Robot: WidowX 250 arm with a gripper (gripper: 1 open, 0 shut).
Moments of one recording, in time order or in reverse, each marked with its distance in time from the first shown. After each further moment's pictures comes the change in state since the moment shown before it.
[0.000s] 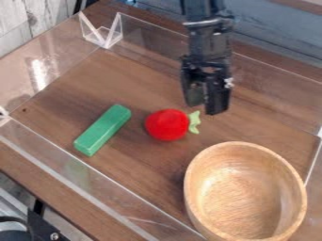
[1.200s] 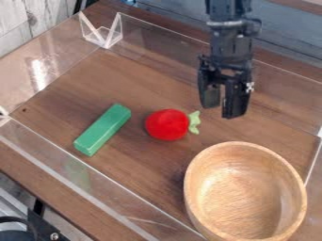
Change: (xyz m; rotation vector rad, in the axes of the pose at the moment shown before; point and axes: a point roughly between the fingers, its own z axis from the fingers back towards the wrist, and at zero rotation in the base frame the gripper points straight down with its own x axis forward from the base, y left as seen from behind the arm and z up) arm 0.009 0.000 -0.003 0.021 0.033 0.030
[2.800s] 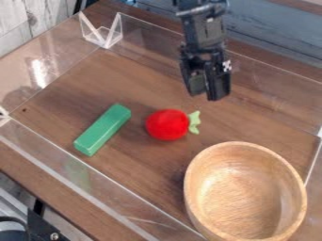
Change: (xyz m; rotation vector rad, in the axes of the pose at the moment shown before) arm -0.007 0.020 0.020 -0.097 -0.180 0.005
